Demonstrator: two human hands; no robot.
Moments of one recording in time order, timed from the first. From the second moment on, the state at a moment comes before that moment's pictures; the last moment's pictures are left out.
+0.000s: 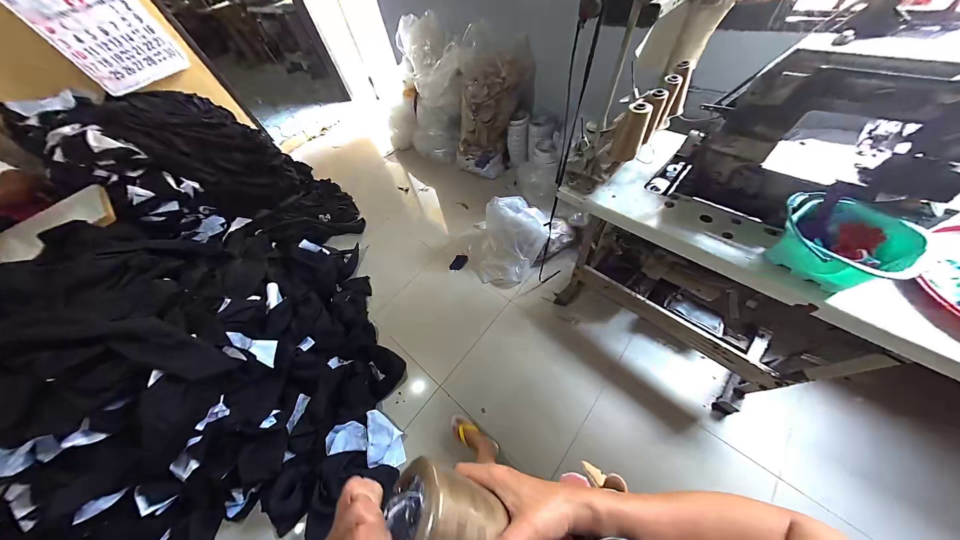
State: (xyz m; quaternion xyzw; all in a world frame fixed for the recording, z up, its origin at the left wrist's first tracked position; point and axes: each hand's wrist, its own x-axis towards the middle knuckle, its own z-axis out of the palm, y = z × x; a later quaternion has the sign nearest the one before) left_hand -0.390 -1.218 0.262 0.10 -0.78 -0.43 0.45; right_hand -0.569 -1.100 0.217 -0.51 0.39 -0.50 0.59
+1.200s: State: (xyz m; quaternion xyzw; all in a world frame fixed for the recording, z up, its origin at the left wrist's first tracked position) left_hand -0.977 -1.989 0.268 0.01 -0.92 -0.35 0.17; right_hand -1.153 -1.810 0.230 -0.48 0.65 -0.42 0.42
